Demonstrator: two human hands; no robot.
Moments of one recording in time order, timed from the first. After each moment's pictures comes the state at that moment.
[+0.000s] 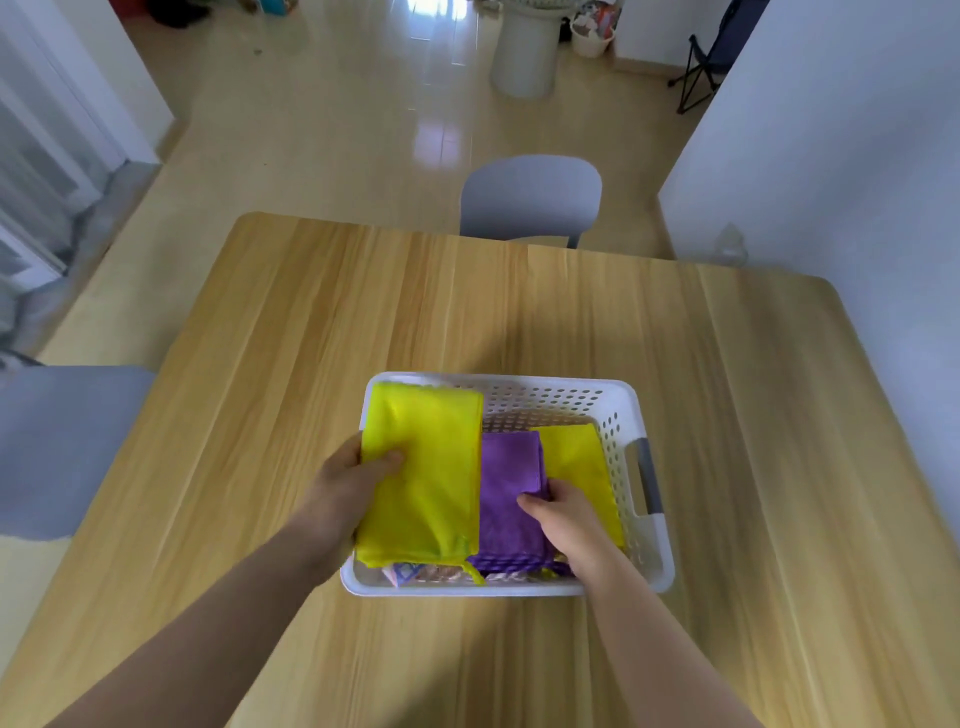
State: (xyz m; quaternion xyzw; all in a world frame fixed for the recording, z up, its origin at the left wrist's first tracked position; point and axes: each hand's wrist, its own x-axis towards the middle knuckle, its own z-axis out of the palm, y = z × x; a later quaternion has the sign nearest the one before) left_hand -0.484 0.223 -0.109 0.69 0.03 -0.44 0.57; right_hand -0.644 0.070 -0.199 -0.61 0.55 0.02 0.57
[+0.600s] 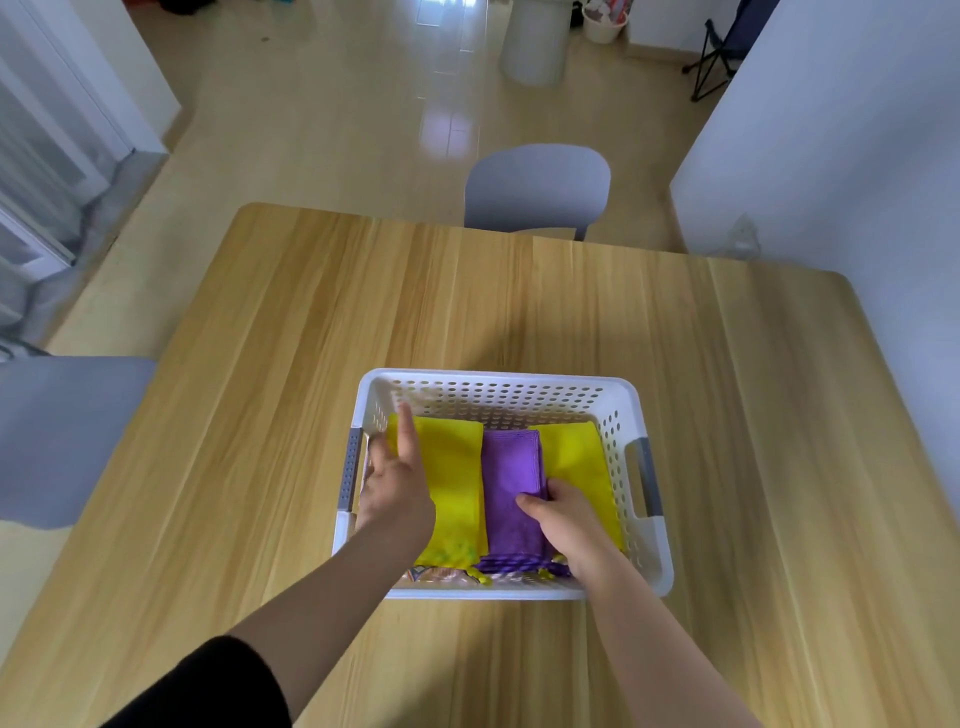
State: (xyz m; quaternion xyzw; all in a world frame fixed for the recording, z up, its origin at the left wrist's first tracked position) left_hand -0.514 0.184 -0.154 0.93 -0.22 -0.27 0.15; right_hand -0.643 0.069 -0.190 -0.60 0.54 0.04 0.58
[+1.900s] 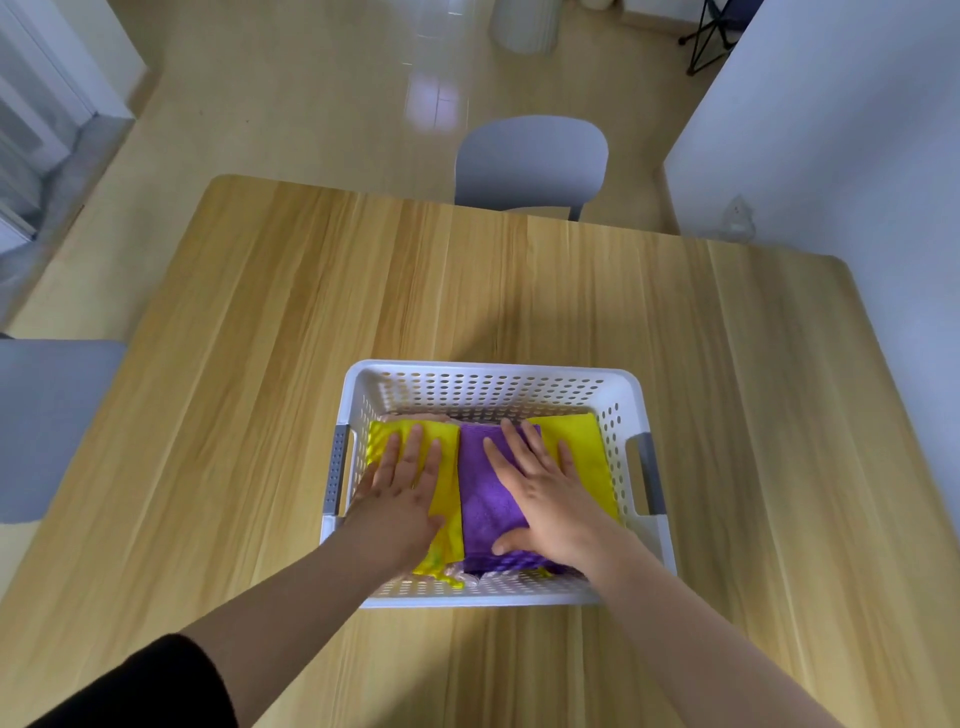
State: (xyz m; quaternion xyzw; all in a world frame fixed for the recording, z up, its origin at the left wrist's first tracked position) left_hand -0.503 0.196 -0.189 0.82 -0.46 -0.33 -0.08; right_hand -0.634 0.052 -0.182 -0.94 0.17 0.24 0.15
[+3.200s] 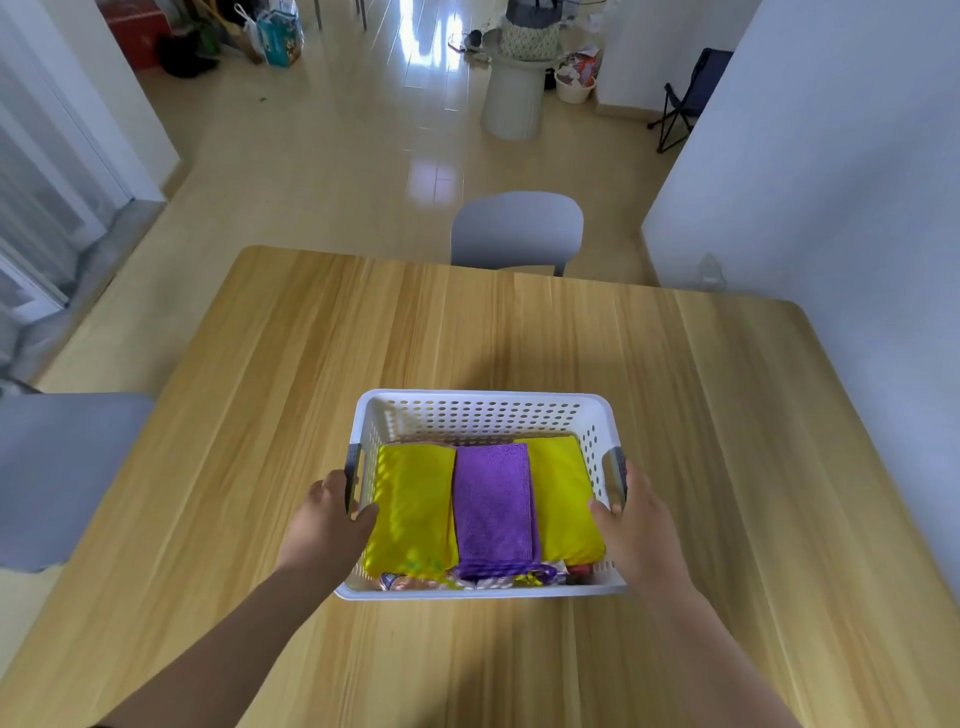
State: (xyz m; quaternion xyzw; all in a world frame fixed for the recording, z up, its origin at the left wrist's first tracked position) left_hand -0.486 0.245 -0.152 0.91 -0.22 -0.23 0.25; right_hand -0.708 0.042 -0.146 -0.78 0.53 -0.07 0.33
